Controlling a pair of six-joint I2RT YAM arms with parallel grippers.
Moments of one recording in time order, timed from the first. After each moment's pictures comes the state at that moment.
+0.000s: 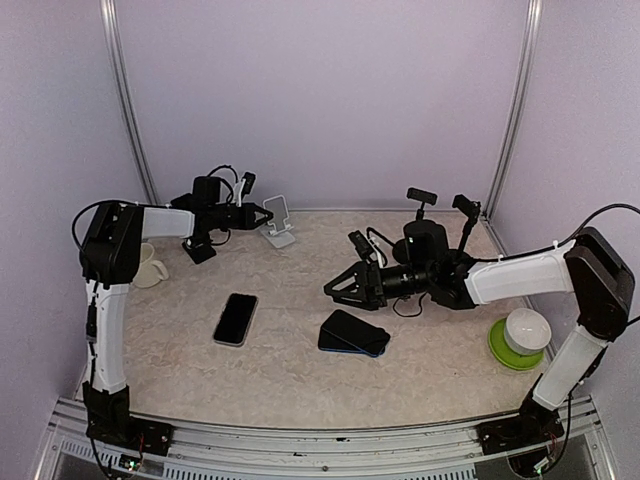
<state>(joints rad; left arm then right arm) -0.24 2.26 1.63 0.21 0.68 -0.17 0.72 1.66 0.89 0.43 -0.80 0.80</state>
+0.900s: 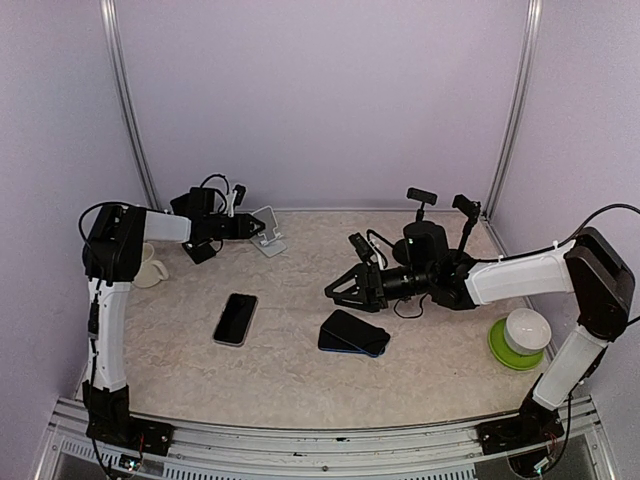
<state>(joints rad) -0.19 2.33 1.64 0.17 0.60 -0.15 0.72 1.66 0.88 0.41 -0.81 0.80</state>
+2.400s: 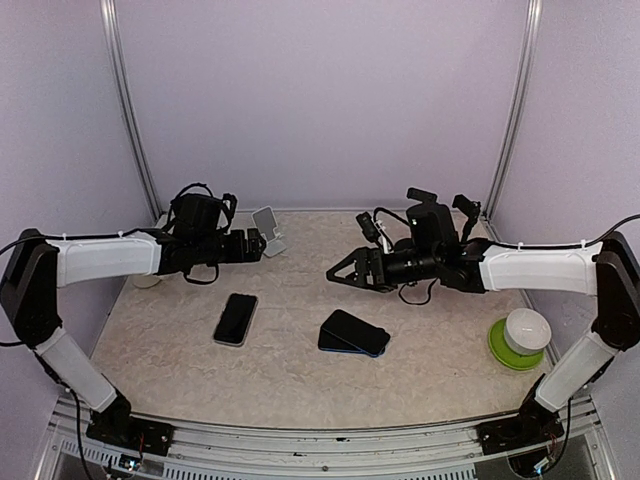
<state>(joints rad) -0.52 1.59 1.03 -0.03 -0.09 -0.38 0.72 1.56 0.99 0.13 -0.60 0.60</state>
